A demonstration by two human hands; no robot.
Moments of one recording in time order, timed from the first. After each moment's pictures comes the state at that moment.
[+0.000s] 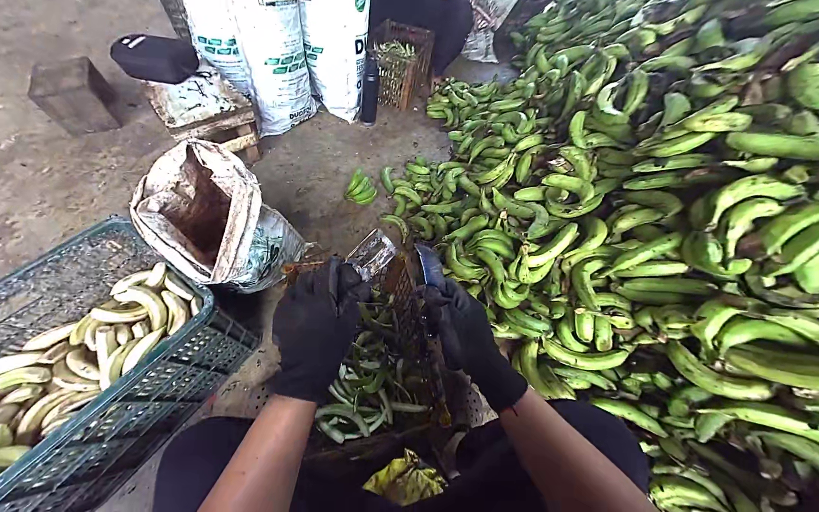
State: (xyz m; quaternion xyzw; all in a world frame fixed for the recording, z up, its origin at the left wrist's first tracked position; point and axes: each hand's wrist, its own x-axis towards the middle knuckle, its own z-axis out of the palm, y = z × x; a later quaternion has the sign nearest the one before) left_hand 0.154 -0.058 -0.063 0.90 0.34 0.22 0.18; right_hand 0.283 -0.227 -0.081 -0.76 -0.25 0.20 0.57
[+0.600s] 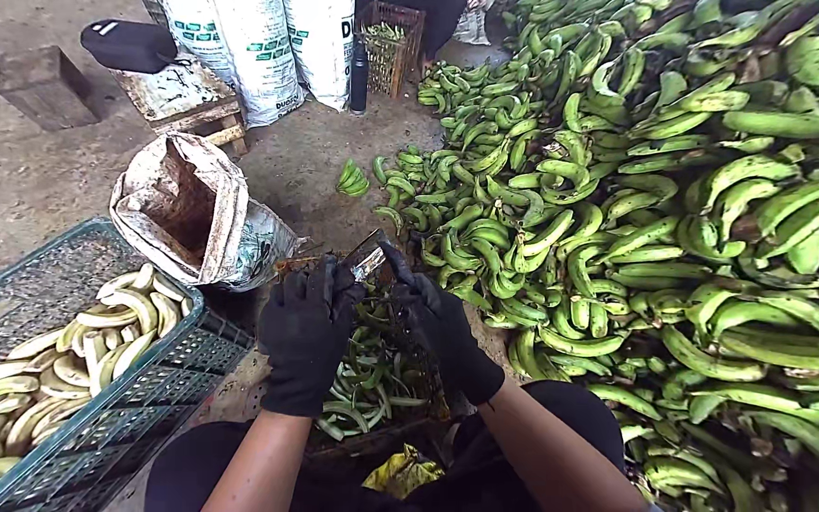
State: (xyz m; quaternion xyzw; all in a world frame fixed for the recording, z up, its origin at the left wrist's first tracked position) left_hand 0.148 -0.064 -0.064 0.90 0.30 0.32 0.09; right_hand 0.269 -0.208 -0.082 -0.79 -0.33 0.15 0.49
